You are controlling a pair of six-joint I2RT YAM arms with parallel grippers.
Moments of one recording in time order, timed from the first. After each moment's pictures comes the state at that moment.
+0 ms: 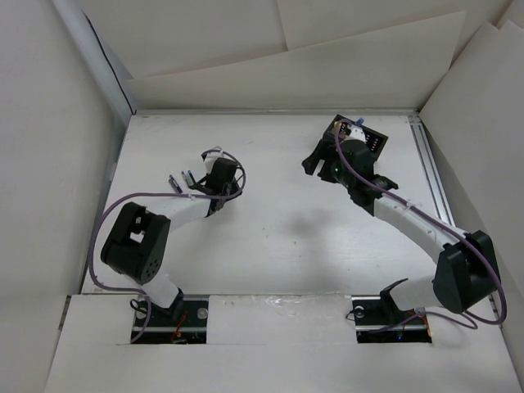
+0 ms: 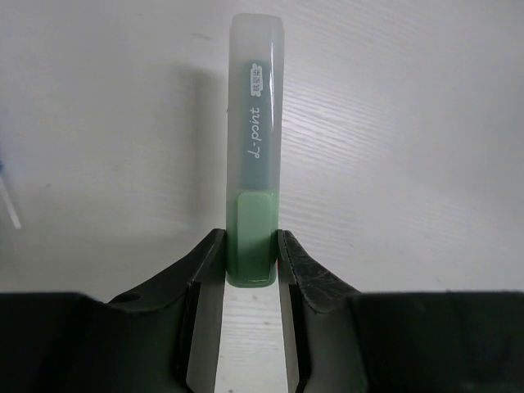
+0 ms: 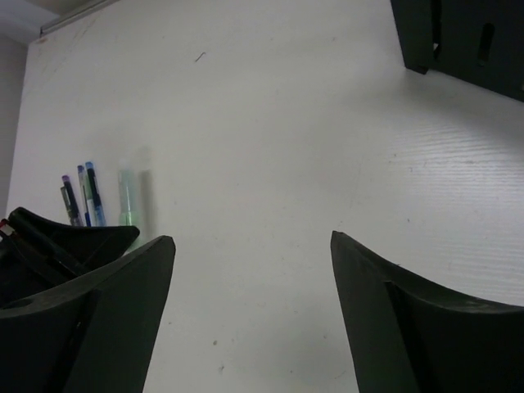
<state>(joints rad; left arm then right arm) -0.47 1.62 0.88 -0.05 -0.33 -0.72 0.46 1.37 0.98 -0.06 0.13 0.63</state>
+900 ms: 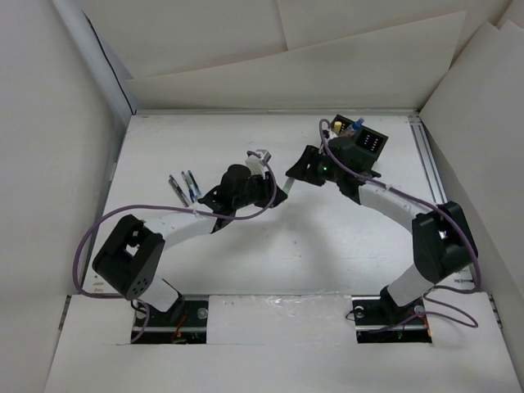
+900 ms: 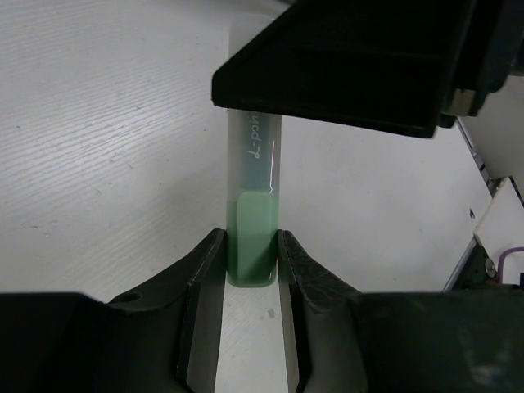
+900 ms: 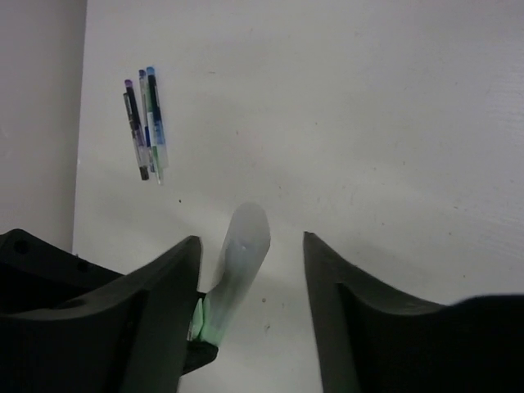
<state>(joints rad) -0.66 1.50 0.80 0.31 0.24 -0.51 0.43 1.58 1.03 0.05 -0.30 0.69</state>
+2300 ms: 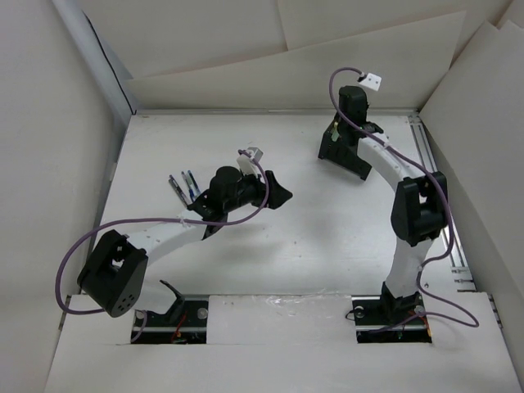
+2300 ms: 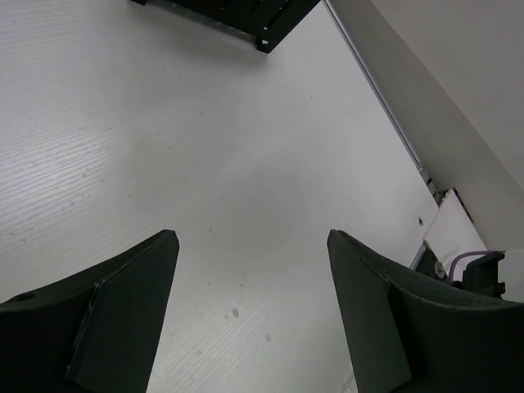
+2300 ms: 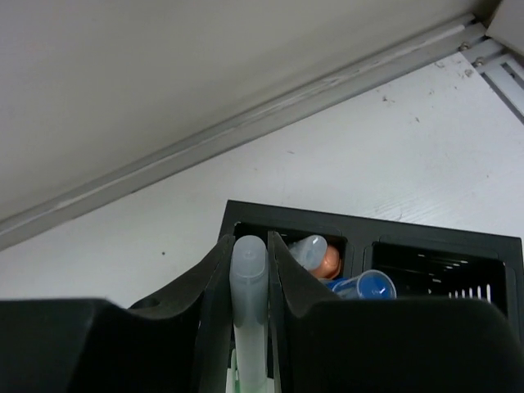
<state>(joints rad) -0.66 1.37 0.74 0.35 0.28 -0.57 0.27 1.92 1.63 -0.04 0.58 0.38</state>
